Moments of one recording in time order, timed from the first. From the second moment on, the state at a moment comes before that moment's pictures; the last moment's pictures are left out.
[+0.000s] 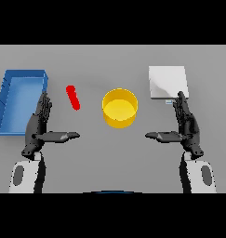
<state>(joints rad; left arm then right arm) 0.00 0.00 0.00 -1.57 0.00 0.00 0.00 0.00 0.00 0.00 -1.57 0.00 0.00 0.00</state>
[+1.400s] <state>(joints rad) -0.20 0.06 -0.04 -1.29 -0.18 0.01 -0.06 0.09 -0.06 0.12 -1.67 0.25 -0.06 -0.10</state>
